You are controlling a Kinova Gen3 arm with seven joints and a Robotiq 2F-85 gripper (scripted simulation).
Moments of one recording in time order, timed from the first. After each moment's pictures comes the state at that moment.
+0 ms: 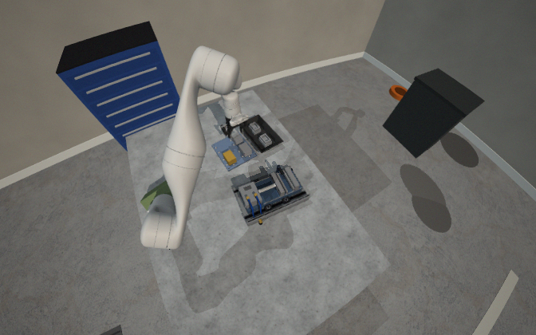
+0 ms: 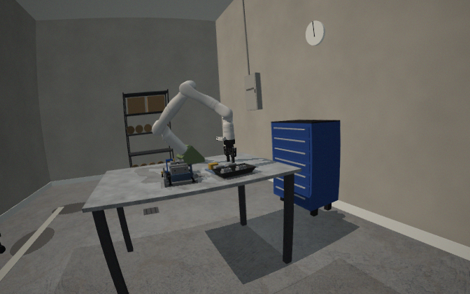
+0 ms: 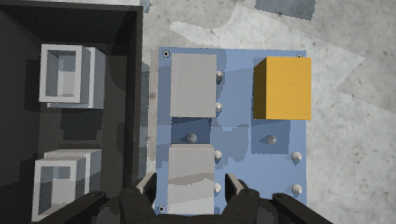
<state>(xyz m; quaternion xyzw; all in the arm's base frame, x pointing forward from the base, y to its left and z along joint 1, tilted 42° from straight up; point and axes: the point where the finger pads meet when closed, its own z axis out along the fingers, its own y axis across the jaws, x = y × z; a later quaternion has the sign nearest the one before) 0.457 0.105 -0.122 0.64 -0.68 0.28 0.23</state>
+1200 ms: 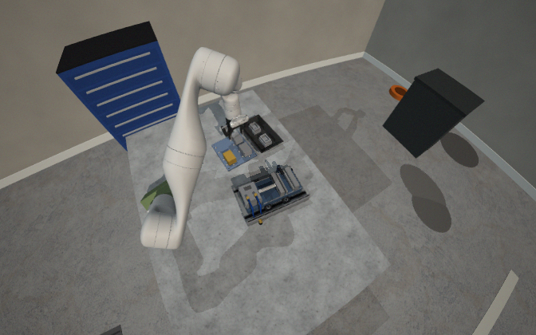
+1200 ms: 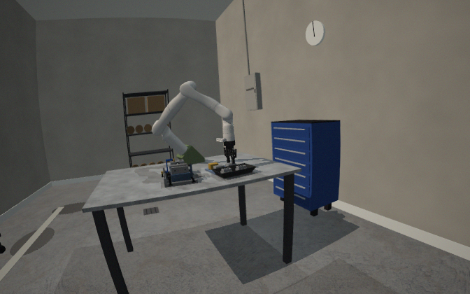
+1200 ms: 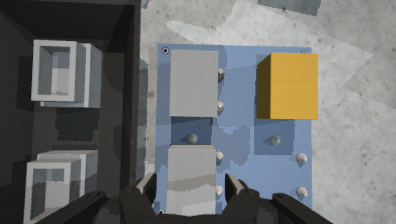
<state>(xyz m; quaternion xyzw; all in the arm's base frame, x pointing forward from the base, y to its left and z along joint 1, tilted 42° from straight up) 0.457 0.100 -0.128 0.64 -0.68 0.28 0.23</state>
